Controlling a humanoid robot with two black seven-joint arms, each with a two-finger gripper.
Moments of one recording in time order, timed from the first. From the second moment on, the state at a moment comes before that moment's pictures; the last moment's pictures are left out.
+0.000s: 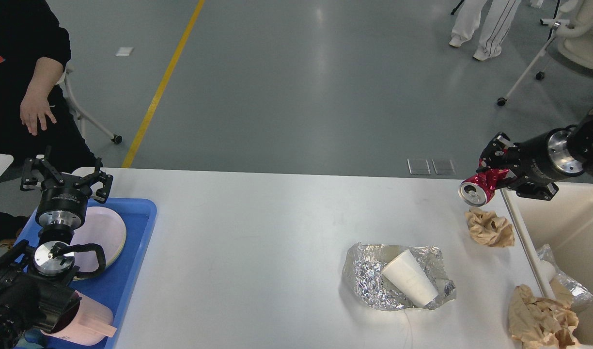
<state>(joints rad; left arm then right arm) -0.60 0.28 -1.10 -0.33 -0.22 -0.53 -0.33 1.84 -0.65 -1.12 1.14 0.27 0.42 -0.18</state>
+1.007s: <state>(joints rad) -0.60 0.28 -1.10 -0.33 -0.22 -0.53 -0.33 1.32 -0.74 -1.06 0.79 0.28 0.02 -0.18</state>
